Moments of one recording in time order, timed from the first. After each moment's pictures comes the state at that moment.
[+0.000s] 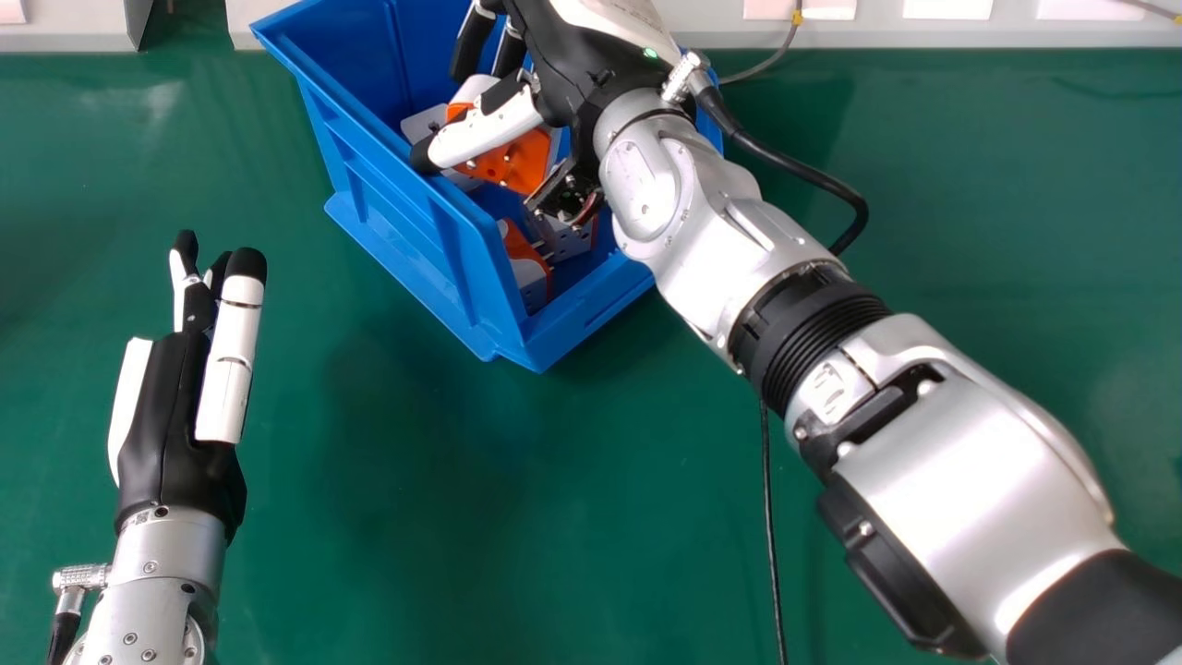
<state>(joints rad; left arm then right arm) 0.10 0.18 0.24 -0.05 -0.08 0.01 -0.06 -1.25 0.12 0.33 1.24 -0.48 0.05 -0.19</state>
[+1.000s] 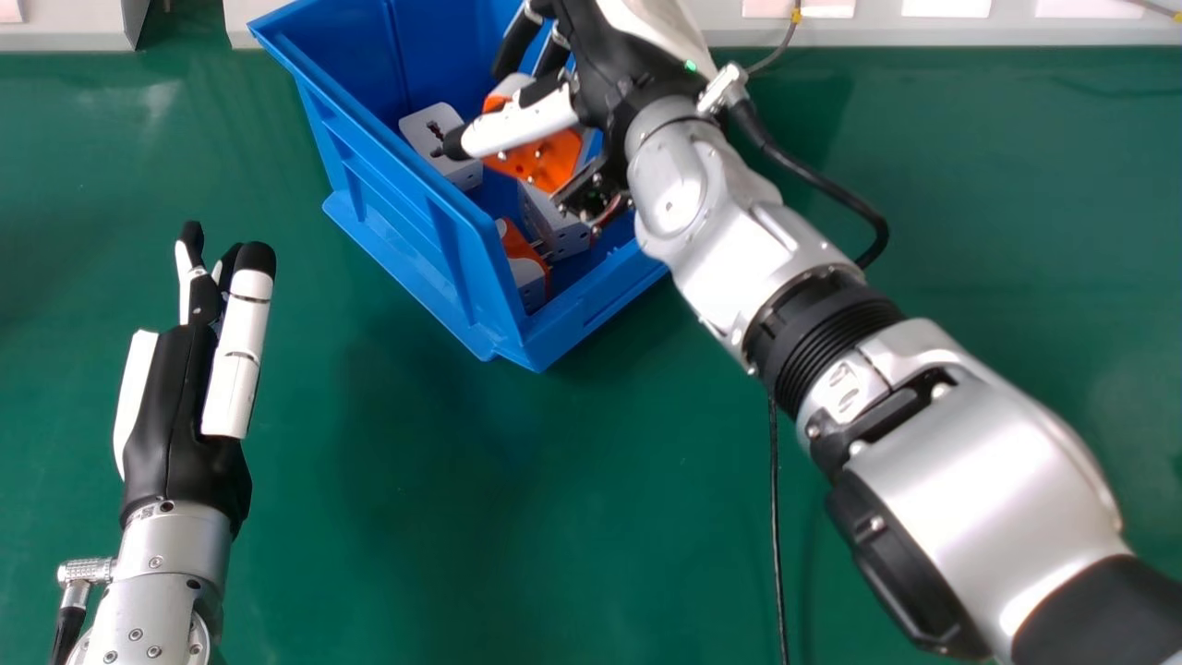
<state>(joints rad) 0.11 0.18 0.22 -0.06 -0.08 0.02 -0.06 -1.21 0.12 0.30 1.25 -0.44 0.10 -0.22</state>
